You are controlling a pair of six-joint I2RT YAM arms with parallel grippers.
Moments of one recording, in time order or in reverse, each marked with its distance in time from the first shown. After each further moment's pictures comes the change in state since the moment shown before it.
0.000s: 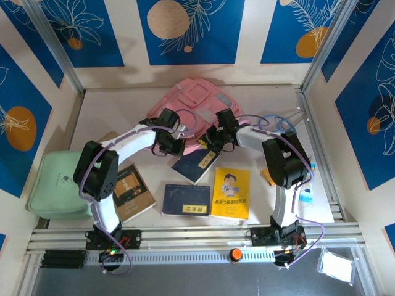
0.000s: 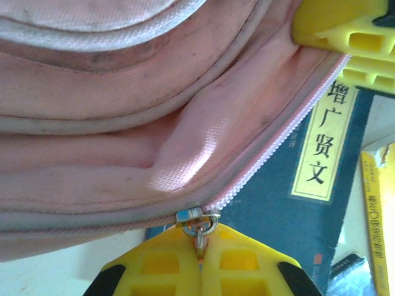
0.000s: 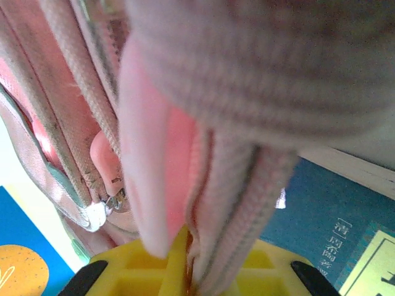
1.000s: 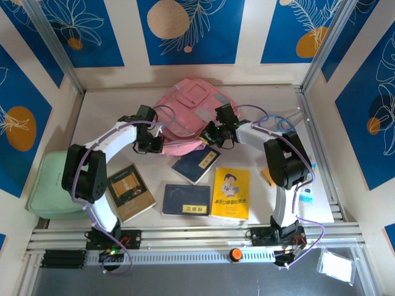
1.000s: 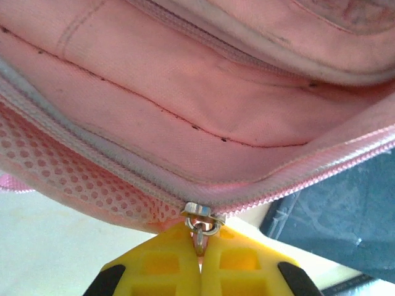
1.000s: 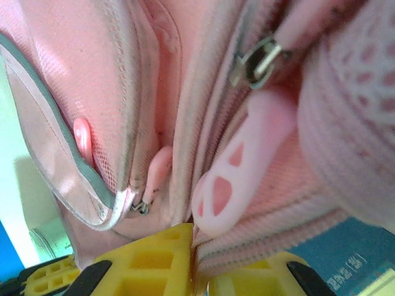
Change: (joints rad) left arm 0.201 -0.085 -0.066 -0.103 -0.039 0.061; right arm 0.003 -0.001 0.072 -0.053 0.052 -0.233
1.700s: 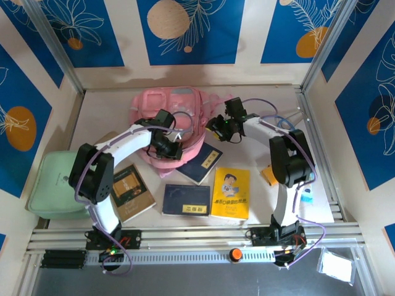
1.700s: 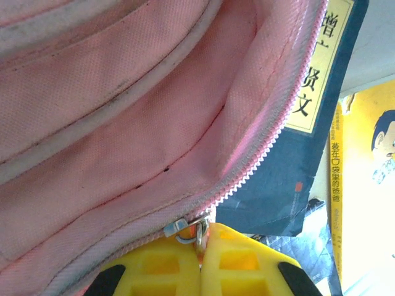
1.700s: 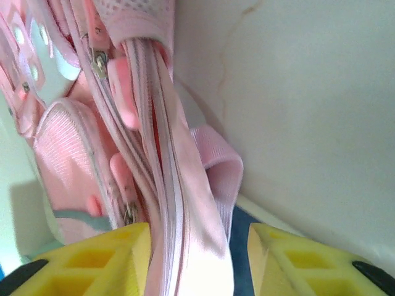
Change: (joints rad) left arm -0.177 0.045 0.051 -0.008 0.173 -0.097; right arm -0.087 -0.032 0.026 -0.075 0.026 -0.069
